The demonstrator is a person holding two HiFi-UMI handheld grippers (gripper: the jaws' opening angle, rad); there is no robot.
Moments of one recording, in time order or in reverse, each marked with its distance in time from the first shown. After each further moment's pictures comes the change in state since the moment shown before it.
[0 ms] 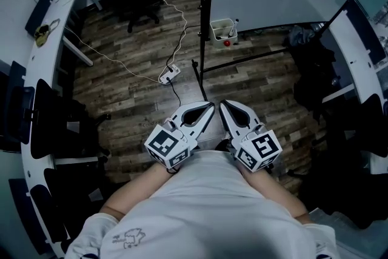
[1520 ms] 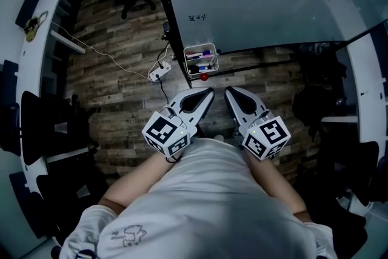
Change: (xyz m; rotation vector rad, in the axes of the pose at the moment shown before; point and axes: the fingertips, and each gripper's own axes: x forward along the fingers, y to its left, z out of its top) left arm 0.269 0.169 -0.009 -0.104 0.054 0.147; right arm 0.123 -0.298 0.033 0.111 0.132 0.098
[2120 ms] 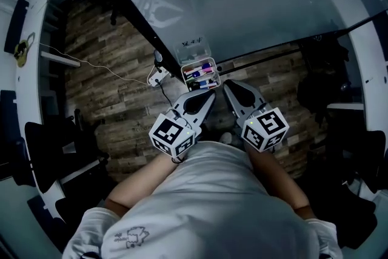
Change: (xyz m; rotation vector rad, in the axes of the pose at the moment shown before) left arm 0.053 0.074 -0.022 -0.026 0.135 -0.049; right arm 0.078 -0.067 -0.001 0.065 0.046 -0.110
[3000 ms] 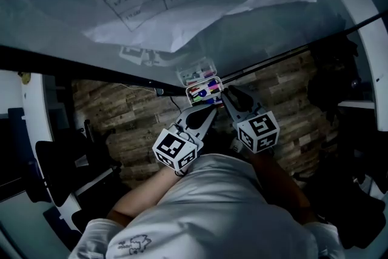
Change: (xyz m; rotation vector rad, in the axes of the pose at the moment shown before) left arm 0.018 0.045 -0.019 -0.055 0.100 -0.009; right arm 0.064 -0.050 -0.042 -0.046 0.142 -0.088
